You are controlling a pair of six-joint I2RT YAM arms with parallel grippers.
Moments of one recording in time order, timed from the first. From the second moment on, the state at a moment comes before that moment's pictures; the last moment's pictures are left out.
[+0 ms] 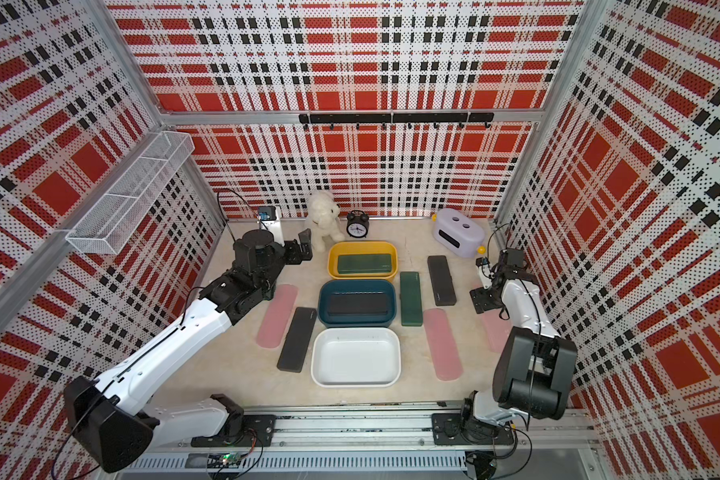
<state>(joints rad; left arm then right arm) -0.52 1.25 1.14 -0.16 -0.40 -0.26 -0.27 1.45 1.05 -0.73 -0.03 -0.52</state>
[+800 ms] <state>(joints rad) -0.46 1.20 1.10 -0.17 -0.44 -0.34 0.37 1.39 1.27 -0.84 -0.14 -0.69</state>
